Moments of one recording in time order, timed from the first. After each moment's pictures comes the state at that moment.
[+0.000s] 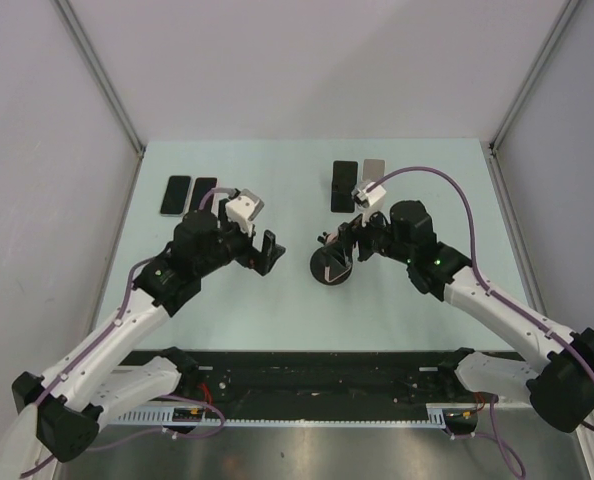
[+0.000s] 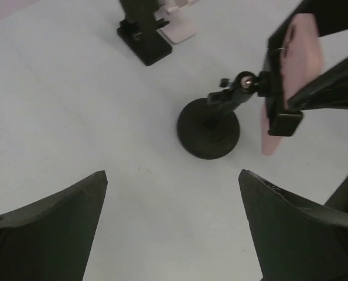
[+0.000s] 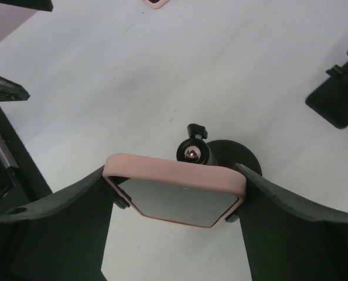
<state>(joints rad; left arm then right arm) -0.59 0.93 0.87 -0.32 0.12 -0.01 0.63 1.12 0.87 -0.07 -0.24 0.11</state>
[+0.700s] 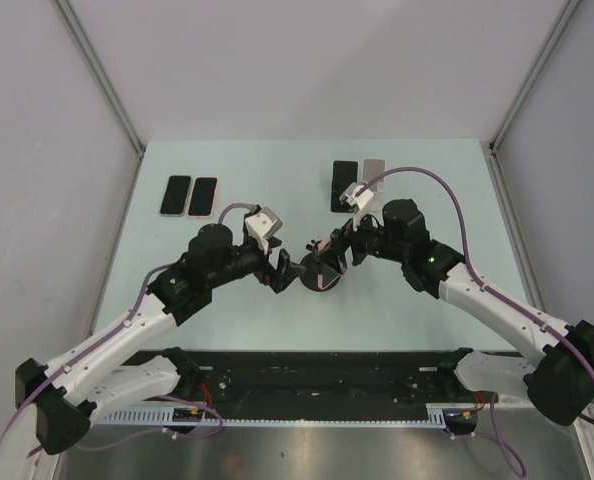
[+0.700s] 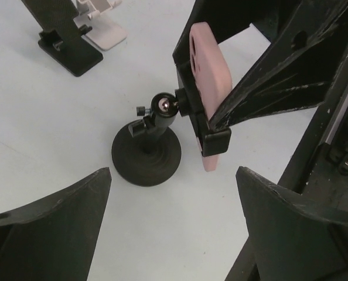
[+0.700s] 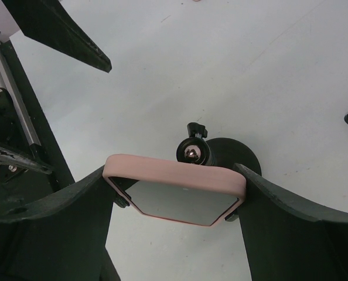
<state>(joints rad) -0.73 0.92 0.79 -0.17 0.25 -0.03 0.67 1.17 0.90 -0.07 -0.38 0.06</state>
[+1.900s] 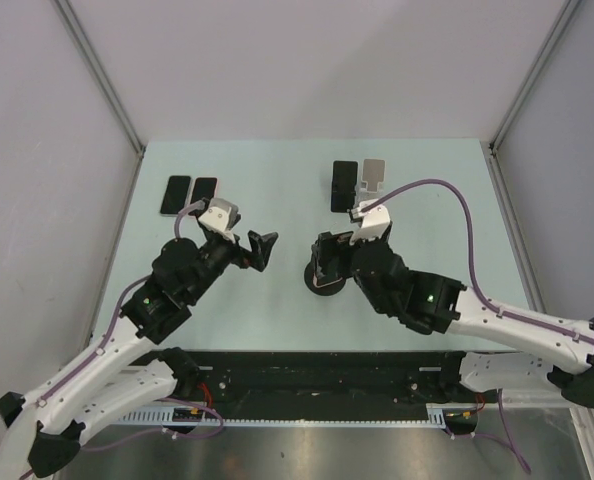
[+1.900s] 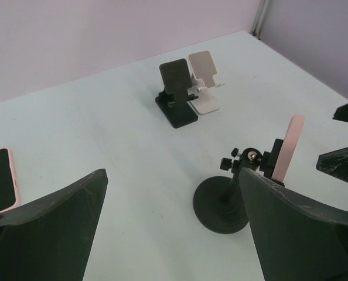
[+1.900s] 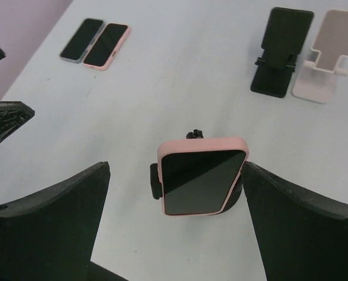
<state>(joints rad) -0.72 0.72 0.75 -0.07 -0.16 -0.07 1.14 1.06 1.01 -0.25 0.67 0.41</state>
